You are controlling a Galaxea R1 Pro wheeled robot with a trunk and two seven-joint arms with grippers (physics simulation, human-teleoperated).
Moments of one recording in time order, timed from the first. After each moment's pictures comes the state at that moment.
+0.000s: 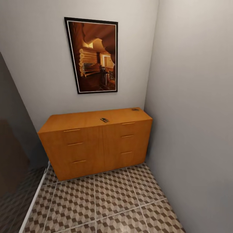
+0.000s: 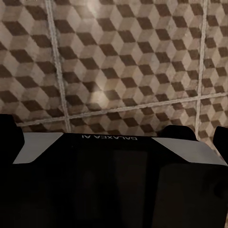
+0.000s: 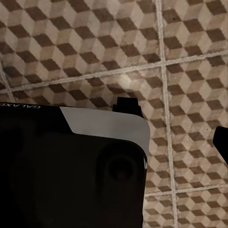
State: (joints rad) left arm -0.37 -0.17 -0.47 0.00 0.67 0.07 -0.04; right arm -0.49 -0.16 2.30 -0.48 -2.24 -0.03 -0.18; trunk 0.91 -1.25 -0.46
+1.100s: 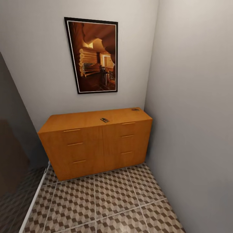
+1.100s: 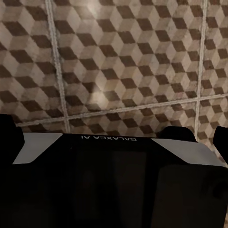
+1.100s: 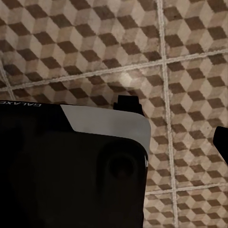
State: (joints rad) left arm -0.37 -0.17 -0.47 0.00 0.68 0.06 -0.04; right arm -0.49 -0.16 2.30 -0.48 -2.24 -0.03 -0.18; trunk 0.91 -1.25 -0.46
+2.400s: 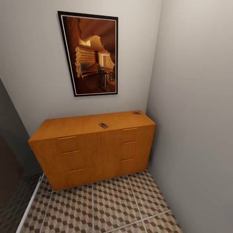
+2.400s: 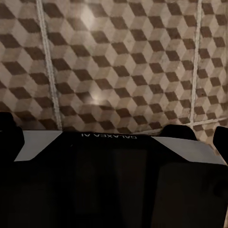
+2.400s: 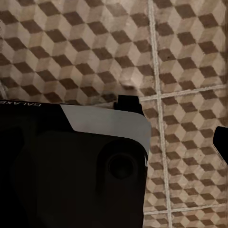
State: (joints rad) left arm -0.37 -0.17 -0.47 0.00 0.68 0.06 -0.04; right arm -0.49 -0.16 2.30 -0.48 -2.24 -0.03 -0.18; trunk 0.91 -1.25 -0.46
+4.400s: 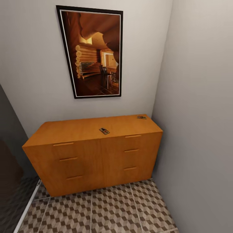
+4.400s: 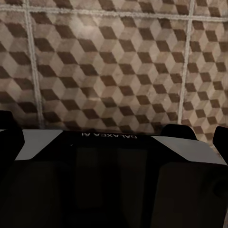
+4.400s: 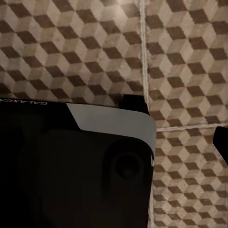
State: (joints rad) left arm -0.36 -0.17 -0.47 0.00 0.68 0.07 -0.04; right arm -0.49 -0.15 2.30 -0.48 -2.24 -0.03 -0.17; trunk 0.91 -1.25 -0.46
